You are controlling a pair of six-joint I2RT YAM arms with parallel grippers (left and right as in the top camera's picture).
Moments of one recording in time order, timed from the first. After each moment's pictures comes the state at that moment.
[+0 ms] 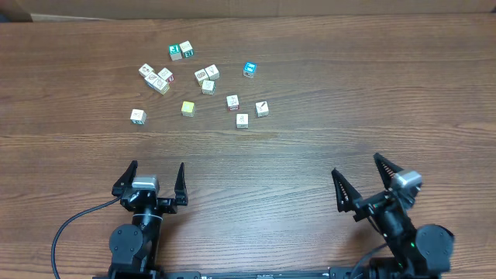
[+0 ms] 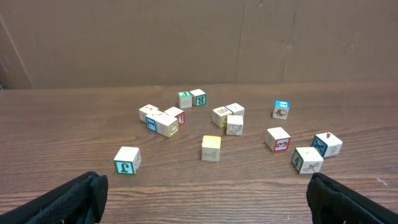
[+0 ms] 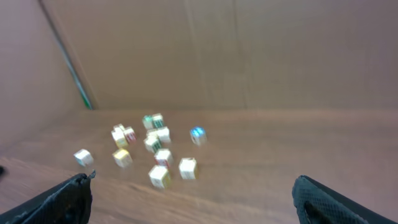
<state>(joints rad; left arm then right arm) -0.10 0.02 0.01 -0.08 -0.03 -0.02 0.02 0.02 0.26 -0.25 -0.40 0.19</state>
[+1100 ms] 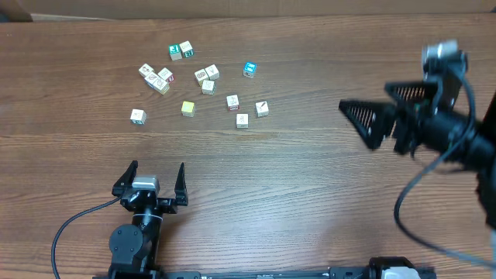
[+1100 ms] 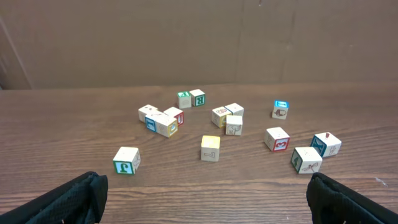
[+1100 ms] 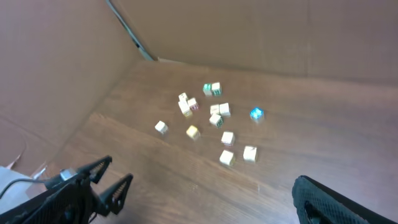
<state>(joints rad) -0.10 0.02 0.01 -0.08 -0.03 -0.02 0.01 1.19 1.81 -1.16 -0.66 0.04</state>
